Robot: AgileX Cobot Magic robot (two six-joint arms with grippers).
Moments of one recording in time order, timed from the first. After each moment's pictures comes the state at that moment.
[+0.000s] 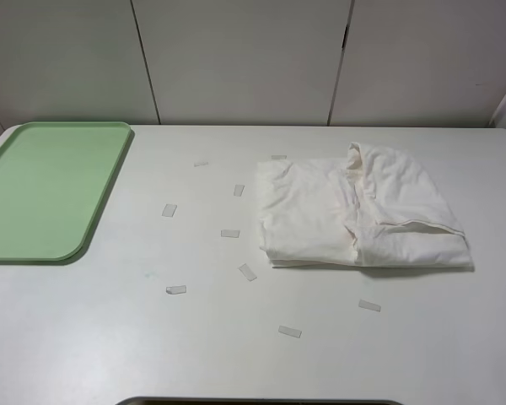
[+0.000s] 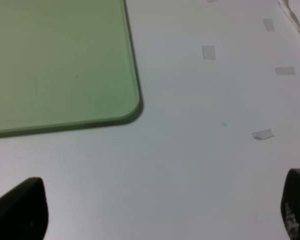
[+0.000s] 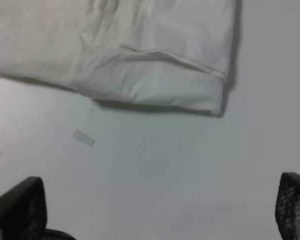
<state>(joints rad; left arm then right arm) -0.12 -0.01 -0.51 0.01 1.07 -0.03 0.24 0.81 -0.94 -0.04 1.21 0.09</state>
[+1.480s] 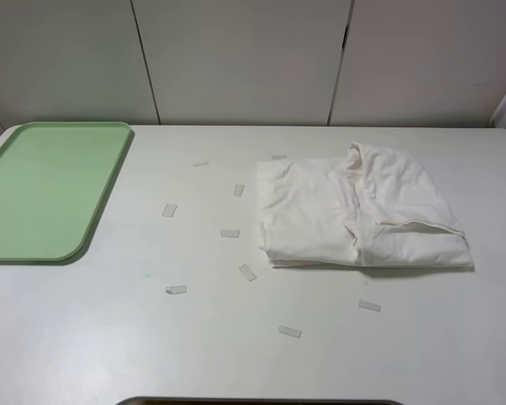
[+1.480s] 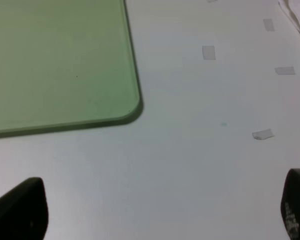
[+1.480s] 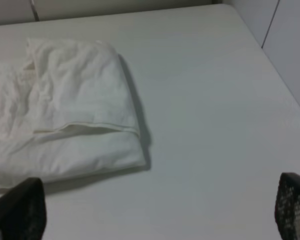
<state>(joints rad) -0.12 -0.01 -0.51 0.01 1.07 -0.03 -0.14 -0.01 -0.50 -0.03 1.05 0.06</state>
